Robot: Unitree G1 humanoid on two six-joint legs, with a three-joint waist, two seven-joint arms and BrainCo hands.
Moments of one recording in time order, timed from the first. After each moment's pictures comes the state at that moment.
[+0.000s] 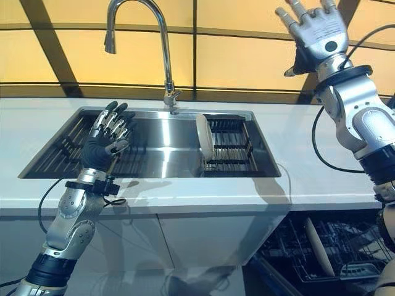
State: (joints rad) left arm -0.15 0.51 -0.11 -0.18 -0.63 -0.19 0.02; right arm -1.09 -1.12 0.65 0.28 -0.79 0.09 -0.17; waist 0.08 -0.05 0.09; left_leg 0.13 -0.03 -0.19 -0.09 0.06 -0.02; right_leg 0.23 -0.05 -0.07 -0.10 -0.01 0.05
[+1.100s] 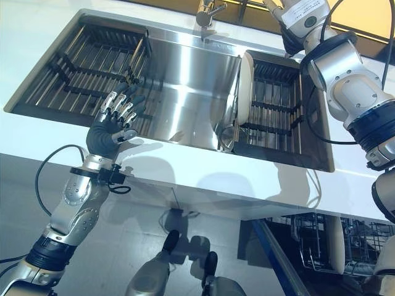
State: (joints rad) left arm -0.30 0.60 -0.25 -0.15 -0.66 -0.30 0.06; right arm -1.42 -1.06 1.00 0.51 -0.85 0.16 -0.17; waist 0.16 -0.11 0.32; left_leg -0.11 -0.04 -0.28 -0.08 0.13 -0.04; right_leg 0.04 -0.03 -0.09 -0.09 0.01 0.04
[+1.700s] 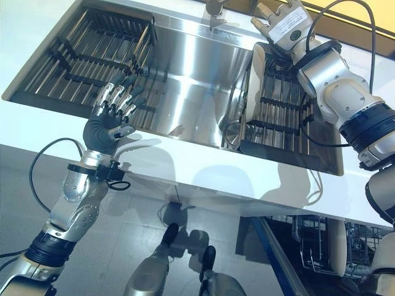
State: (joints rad) left arm -0.33 0.61 -0.25 -0.15 -0.69 -0.34 0.04; right arm -1.42 -1.03 1.04 0.50 -0.88 0.07 -0.14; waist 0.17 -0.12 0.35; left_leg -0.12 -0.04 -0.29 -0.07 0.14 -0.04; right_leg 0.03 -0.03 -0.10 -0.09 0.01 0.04
